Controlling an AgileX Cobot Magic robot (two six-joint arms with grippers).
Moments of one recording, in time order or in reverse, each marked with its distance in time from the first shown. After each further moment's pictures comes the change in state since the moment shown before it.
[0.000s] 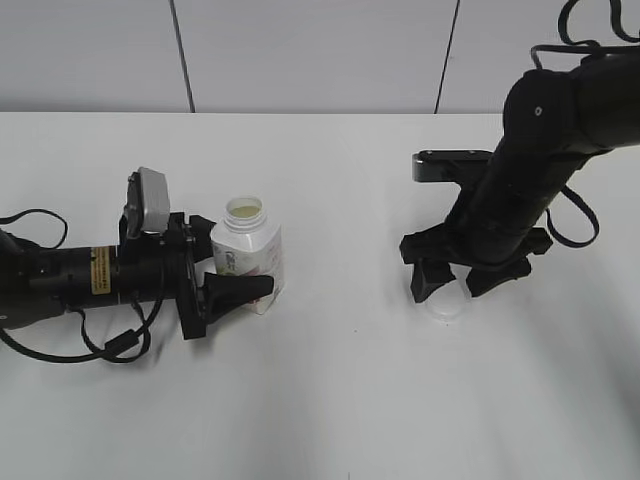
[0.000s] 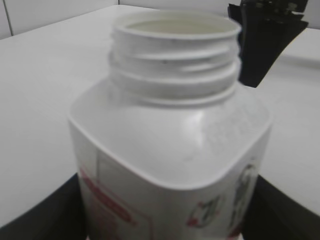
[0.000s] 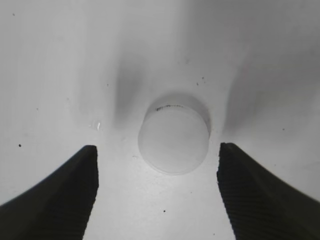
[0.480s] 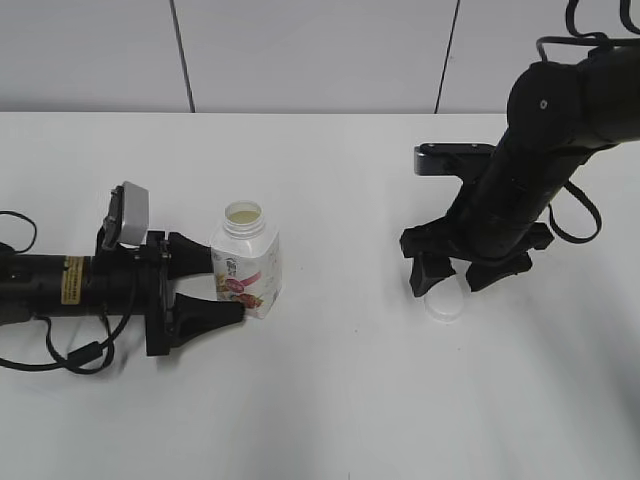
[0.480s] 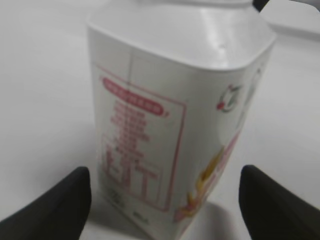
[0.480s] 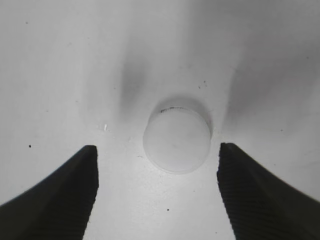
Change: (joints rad) left arm 0.097 -0.002 0.008 0.168 0.051 -0.064; right arm 0.000 -0.016 0.000 0.006 -0.002 0.000
